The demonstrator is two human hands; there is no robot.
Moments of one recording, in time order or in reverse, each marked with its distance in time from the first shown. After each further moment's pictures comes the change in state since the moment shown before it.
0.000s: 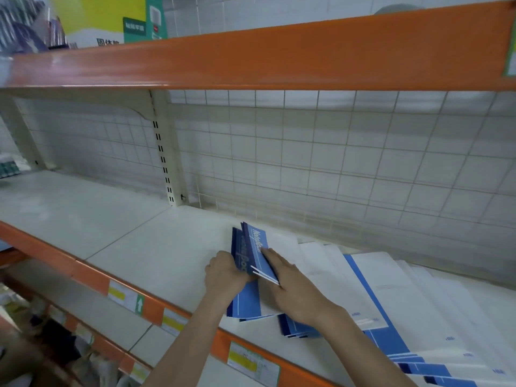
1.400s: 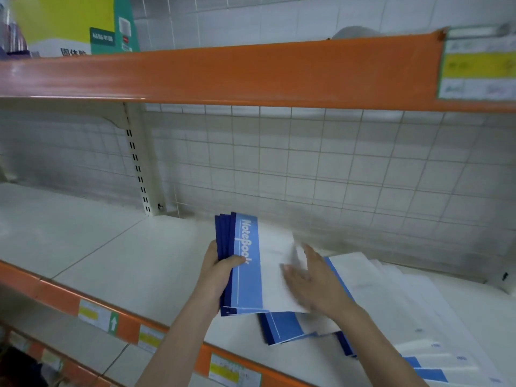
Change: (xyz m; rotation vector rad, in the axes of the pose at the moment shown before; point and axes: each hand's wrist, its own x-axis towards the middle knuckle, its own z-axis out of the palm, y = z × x) left_hand -0.017 0.024 -0.005 -0.934 -0.178 0.116; right_hand -0.030 0.027 -0.043 0.198 0.339 0.280
